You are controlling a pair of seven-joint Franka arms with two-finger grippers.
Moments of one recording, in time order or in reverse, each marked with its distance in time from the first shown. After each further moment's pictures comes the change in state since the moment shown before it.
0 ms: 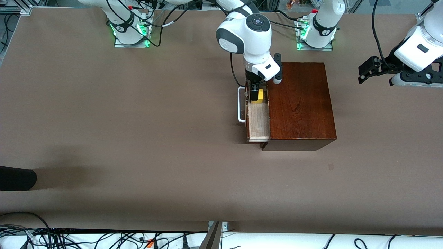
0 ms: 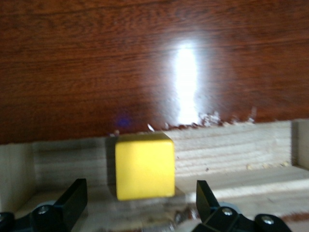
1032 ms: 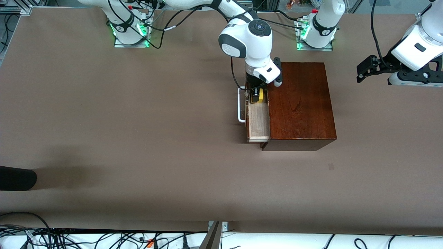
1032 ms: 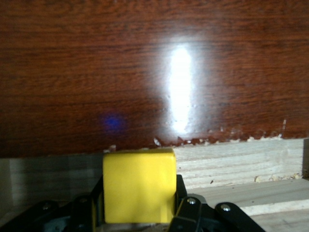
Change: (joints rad) left arm -0.009 0.000 -0.003 0.003 0.000 -0.004 0.001; right arm 0.006 0.032 -0.003 0.002 -0.044 0.031 -0.002
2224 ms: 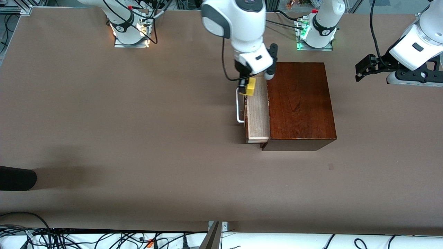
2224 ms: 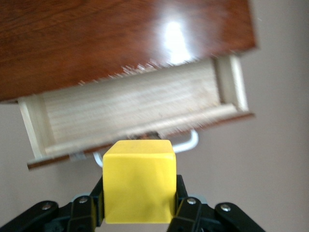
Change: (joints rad) left arm -0.001 0.000 -0.002 0.001 0.000 -0.015 0.000; right arm -0.109 -0.164 -0.026 0.155 0.130 -0.369 0.030
